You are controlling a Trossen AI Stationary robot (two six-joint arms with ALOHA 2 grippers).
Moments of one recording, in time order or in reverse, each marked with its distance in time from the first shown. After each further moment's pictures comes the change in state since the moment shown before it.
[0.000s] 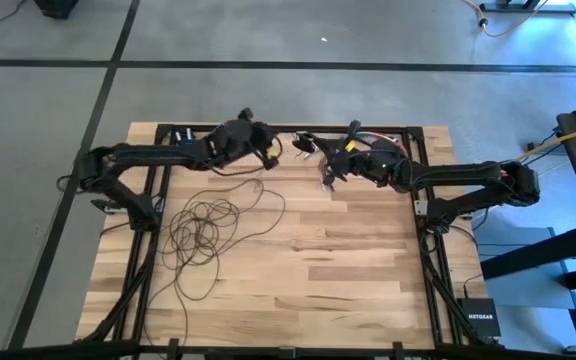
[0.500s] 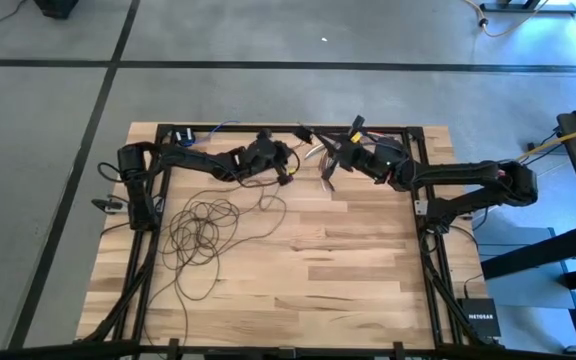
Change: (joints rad) left arm -0.038 0.342 0.002 0.188 0.007 -0.084; right arm -0.016 0.013 -0.002 0.148 -0.022 0.202
